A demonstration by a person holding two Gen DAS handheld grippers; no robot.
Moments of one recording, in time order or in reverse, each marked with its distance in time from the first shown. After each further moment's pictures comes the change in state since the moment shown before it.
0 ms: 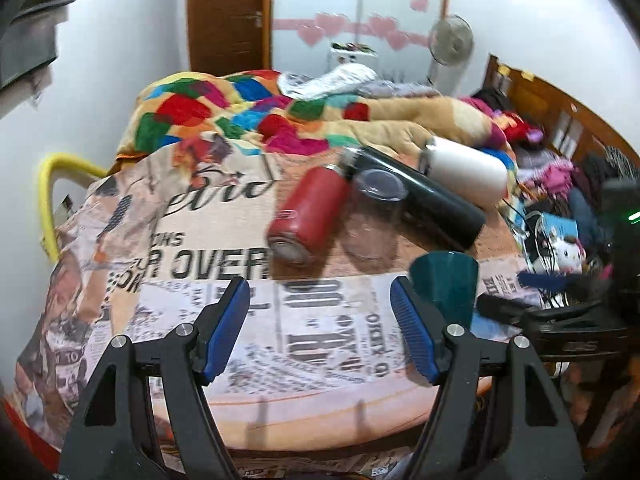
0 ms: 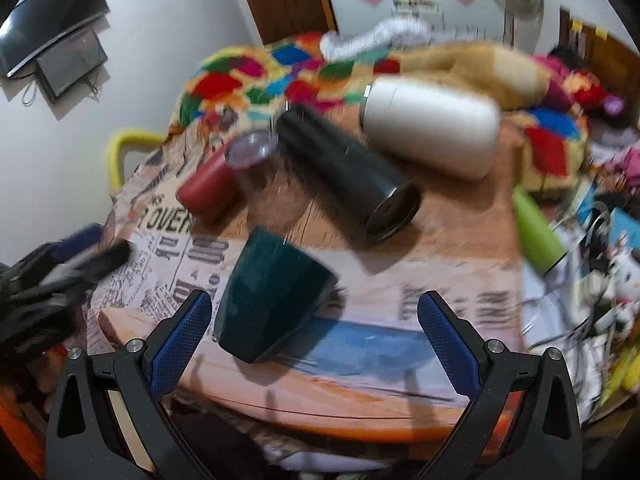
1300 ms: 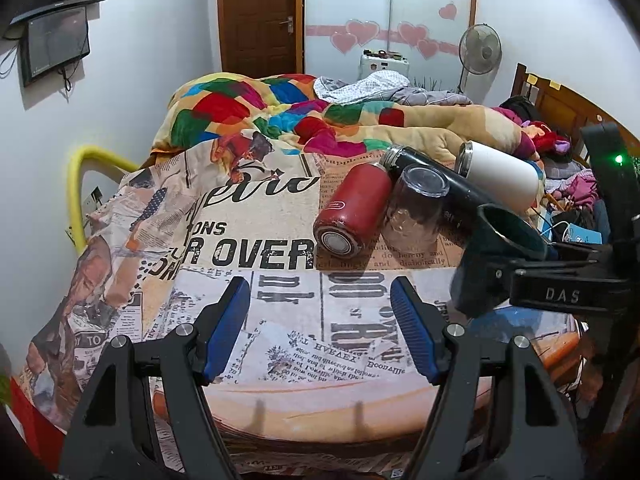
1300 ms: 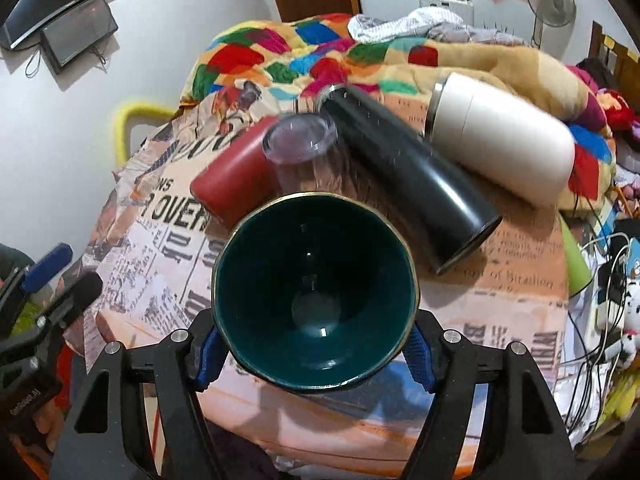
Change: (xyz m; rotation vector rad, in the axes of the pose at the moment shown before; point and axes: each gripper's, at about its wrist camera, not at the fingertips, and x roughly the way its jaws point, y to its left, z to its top) left arm -0.008 0.017 -0.015 -0.032 -0.023 0.100; right arm 0.022 0.037 0.031 -0.098 0.012 -0.007
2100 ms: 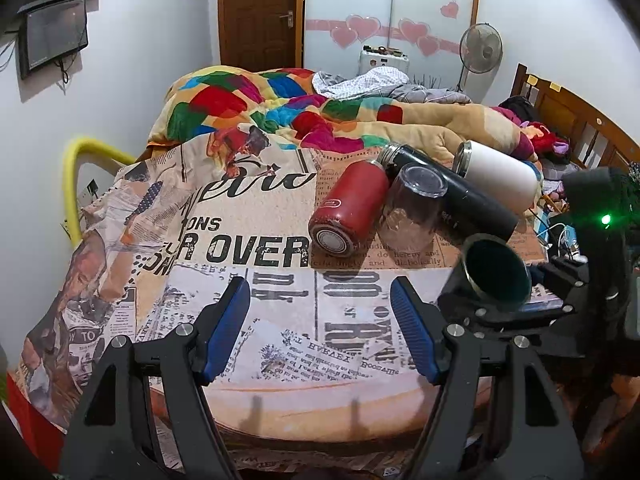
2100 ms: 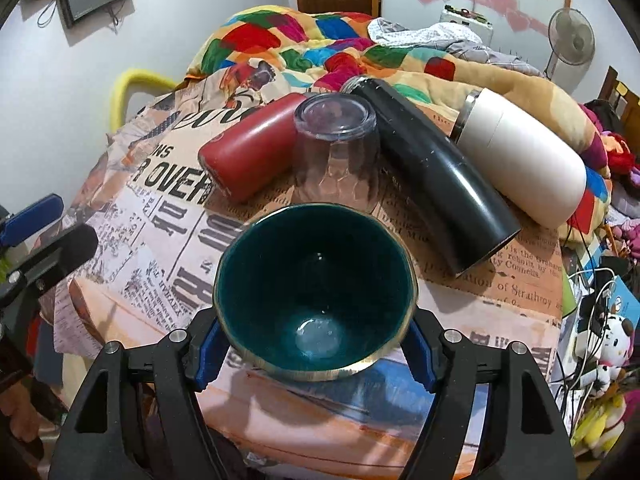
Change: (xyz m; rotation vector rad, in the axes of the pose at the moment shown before) left arm 0.002 0.001 0.004 -0.016 0.019 -0.018; right arm 0.014 0.025 -0.018 -0.135 0.044 -0.068
